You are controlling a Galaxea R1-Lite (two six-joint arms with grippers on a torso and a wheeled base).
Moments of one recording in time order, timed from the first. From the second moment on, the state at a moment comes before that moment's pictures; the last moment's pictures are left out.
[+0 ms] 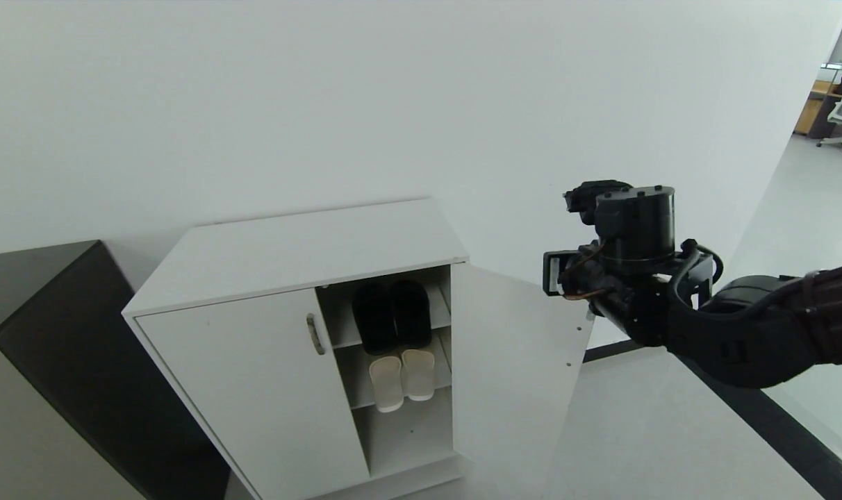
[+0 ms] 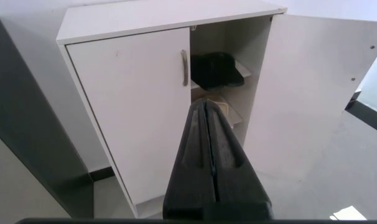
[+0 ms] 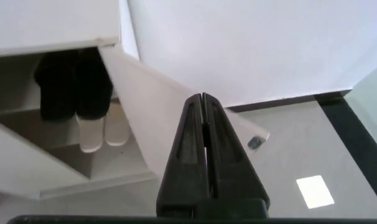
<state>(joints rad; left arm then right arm) -0.01 0.00 0.00 0.00 -0.05 0.02 0.63 1.87 -1.14 -0.48 -0.57 0.13</state>
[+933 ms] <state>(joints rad) 0.00 0.00 0.00 0.00 -0.05 0.02 0.42 2.14 -1.44 -0.40 -0.46 0.23</state>
